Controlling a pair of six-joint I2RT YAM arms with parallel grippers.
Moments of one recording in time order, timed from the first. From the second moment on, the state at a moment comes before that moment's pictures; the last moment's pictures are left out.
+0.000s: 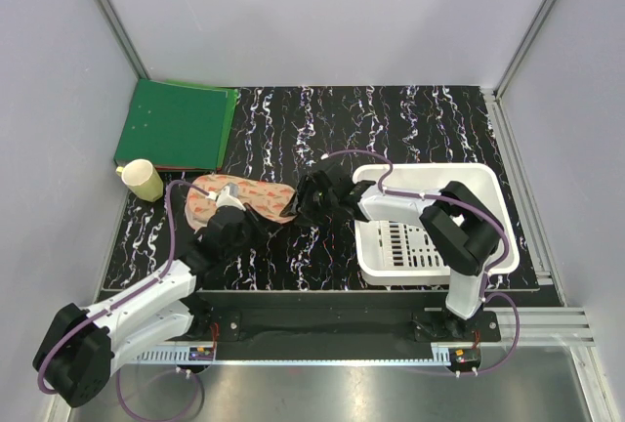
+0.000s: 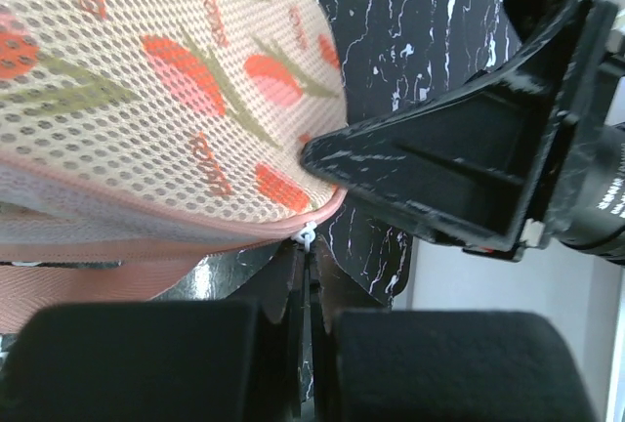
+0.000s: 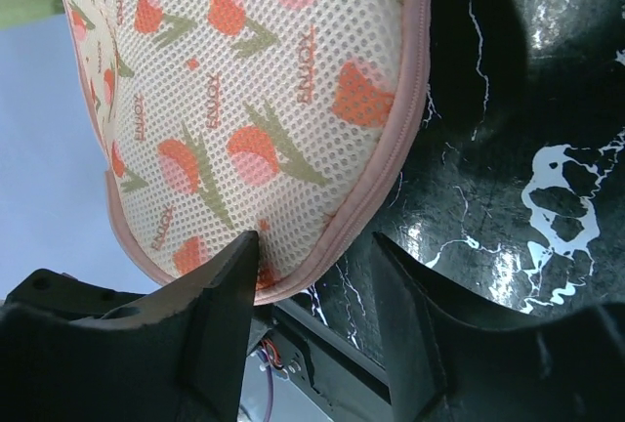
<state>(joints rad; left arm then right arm) -0.62 0.86 0.31 0.02 -0.06 -1.05 0.83 1.85 1.12 -0.01 -0.23 1.16</state>
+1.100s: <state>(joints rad) -0.48 0.71 0.27 -0.23 -0.12 -1.09 0.70 1.95 1.46 -0.39 -0.19 0.69</state>
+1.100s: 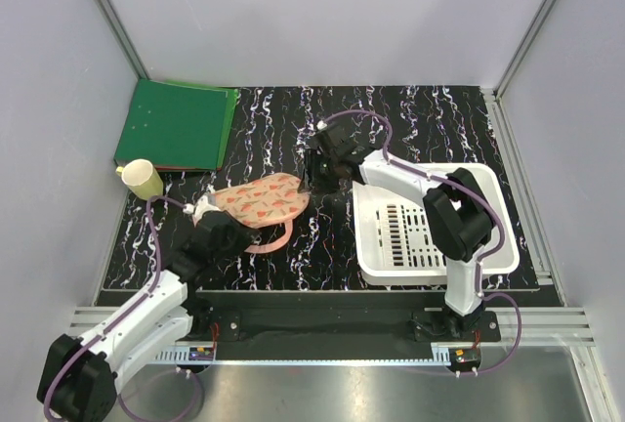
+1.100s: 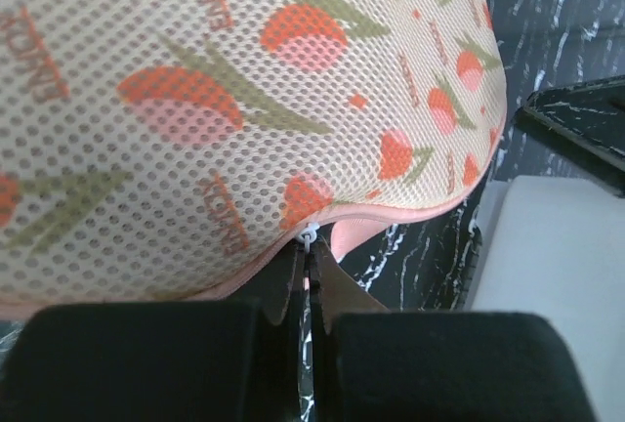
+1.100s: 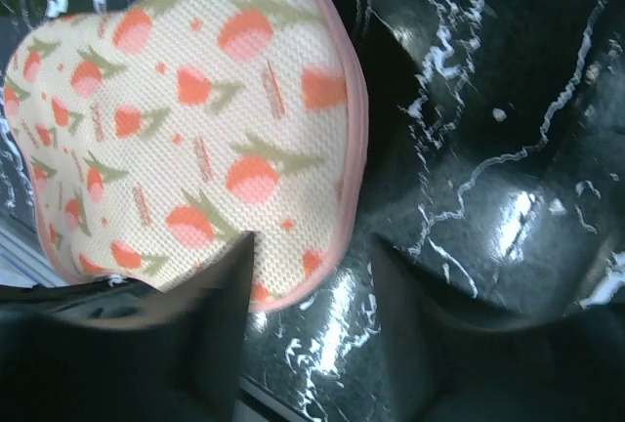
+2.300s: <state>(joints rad) -0.50 0.53 0.27 -0.35 -0.14 -1.10 0.74 1.91 1.32 -0.17 -0.18 0.98</state>
